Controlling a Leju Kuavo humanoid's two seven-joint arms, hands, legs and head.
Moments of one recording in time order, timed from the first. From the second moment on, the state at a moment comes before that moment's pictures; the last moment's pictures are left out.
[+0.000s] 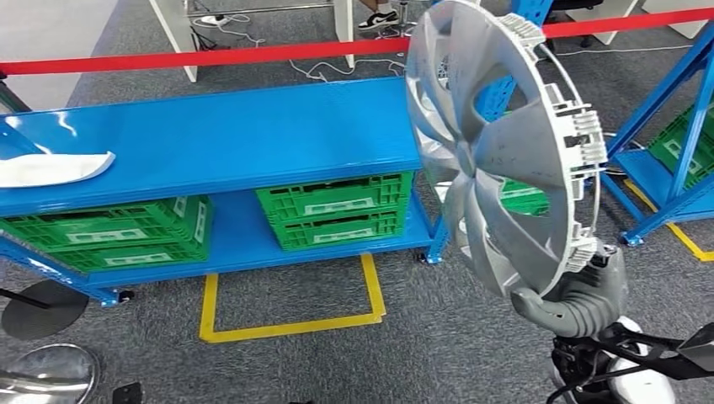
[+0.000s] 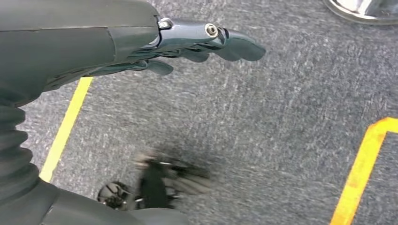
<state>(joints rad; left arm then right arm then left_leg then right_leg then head) -0.03 -0.06 0.11 -0.19 0.53 0.50 -0.46 0.05 -0.10 0.27 -1.94 -0.24 0.19 -0.53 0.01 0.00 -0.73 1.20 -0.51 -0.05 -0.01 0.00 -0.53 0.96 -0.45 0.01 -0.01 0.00</state>
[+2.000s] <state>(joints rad) -0.04 -0.09 0.15 -0.20 0.44 0.56 -0.56 0.27 -0.10 0.07 -2.08 -0.20 0.16 -0.56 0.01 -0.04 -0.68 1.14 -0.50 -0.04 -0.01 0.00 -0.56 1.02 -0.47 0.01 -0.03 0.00</state>
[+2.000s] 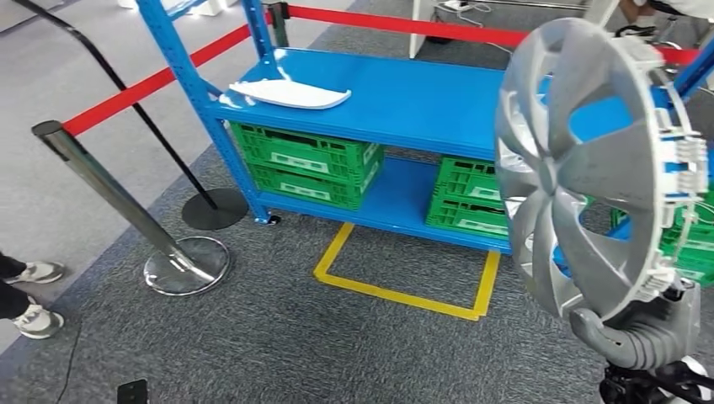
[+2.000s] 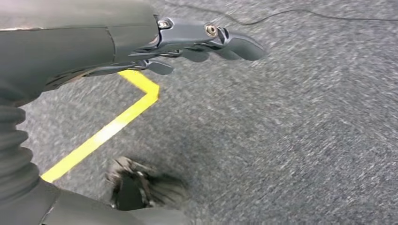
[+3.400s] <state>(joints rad) -0.05 -0.10 0.18 -0.20 0.45 0.59 -0.53 0.29 -0.12 0.07 -2.11 -0.24 0.17 -0.56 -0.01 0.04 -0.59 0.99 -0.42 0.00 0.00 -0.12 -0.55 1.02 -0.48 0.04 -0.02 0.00</state>
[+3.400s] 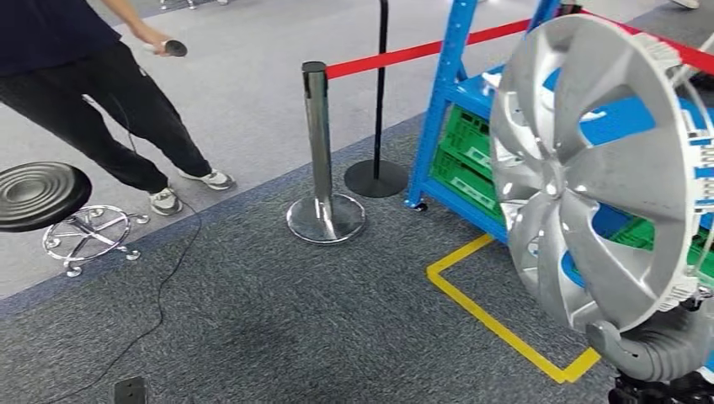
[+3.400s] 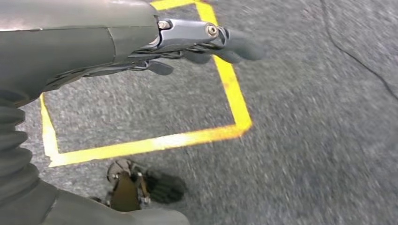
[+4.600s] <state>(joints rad) -0.05 -0.07 0.24 -0.20 0.45 0.59 -0.52 0.21 -0.14 0.08 -2.05 -0.25 0.18 -0.58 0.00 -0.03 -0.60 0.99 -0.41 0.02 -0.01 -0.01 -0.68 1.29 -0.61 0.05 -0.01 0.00</state>
